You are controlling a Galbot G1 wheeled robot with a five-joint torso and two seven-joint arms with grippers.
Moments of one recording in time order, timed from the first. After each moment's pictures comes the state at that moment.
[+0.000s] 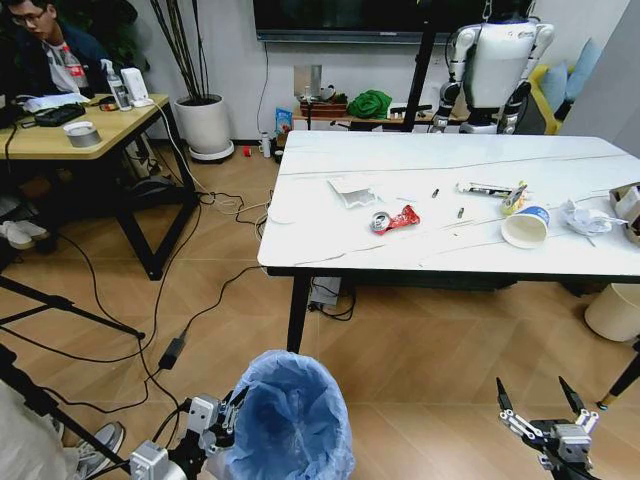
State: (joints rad) left arm 1.92 -0.92 -0.46 -2.21 -0.48 0.08 -0.03; right arm -1.89 1.46 0.93 1.90 0.14 0.53 -0.22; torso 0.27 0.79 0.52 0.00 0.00
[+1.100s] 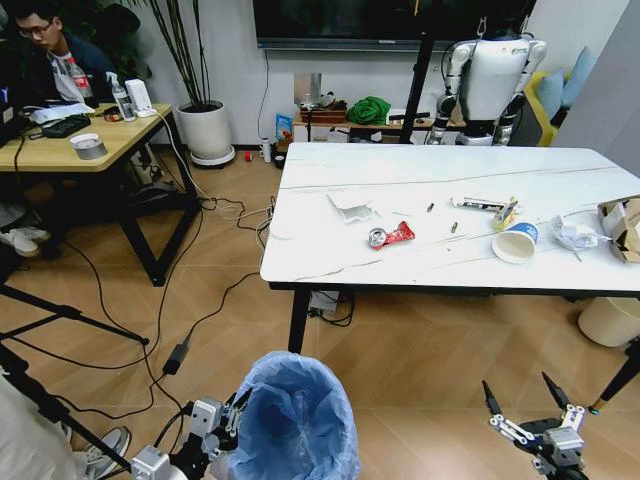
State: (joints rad) left arm 1.94 -0.92 -0.46 -2.23 -0.47 0.07 -0.03; right arm -1.91 1.43 0.92 1.92 0.21 0.60 -0.39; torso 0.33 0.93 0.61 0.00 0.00
